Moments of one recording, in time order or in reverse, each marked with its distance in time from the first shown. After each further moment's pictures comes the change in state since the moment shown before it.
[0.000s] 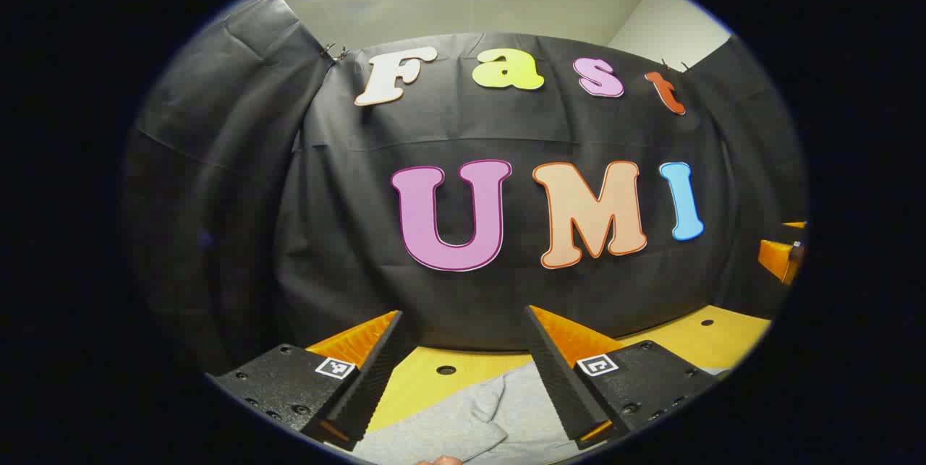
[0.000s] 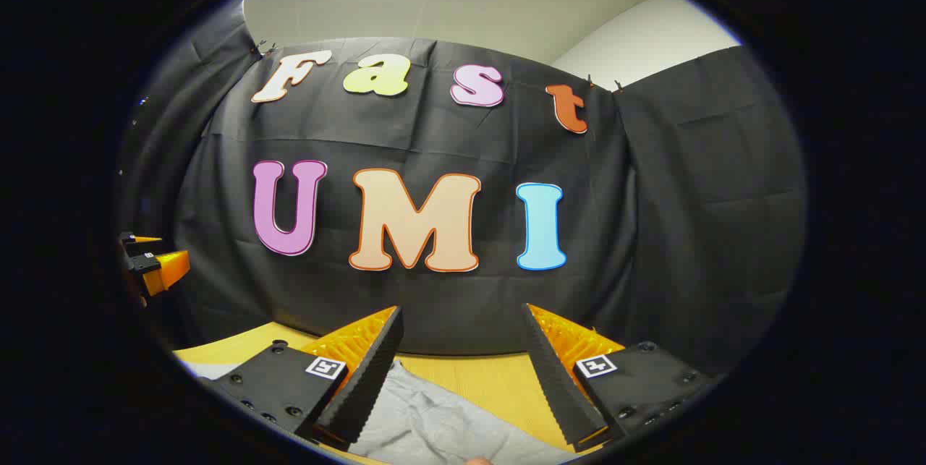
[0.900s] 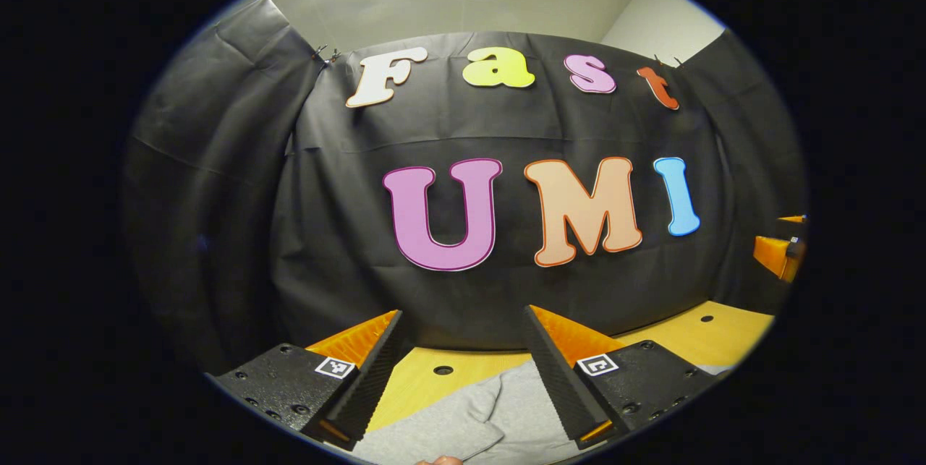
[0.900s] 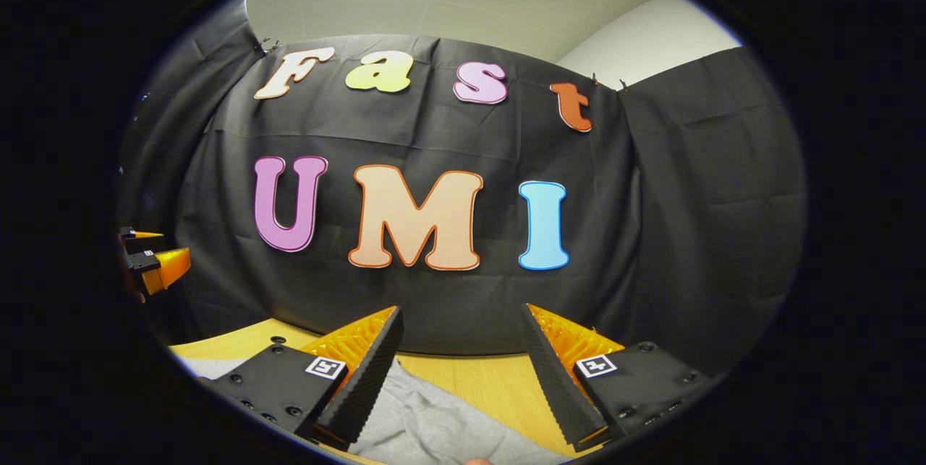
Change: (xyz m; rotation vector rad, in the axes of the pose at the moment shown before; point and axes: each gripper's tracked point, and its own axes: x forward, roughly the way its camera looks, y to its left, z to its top) left arm -0.002 -0.008 -0.004 0.020 0.007 -0.007; right arm 0.006 0.000 -0.002 -0.006 0.008 0.018
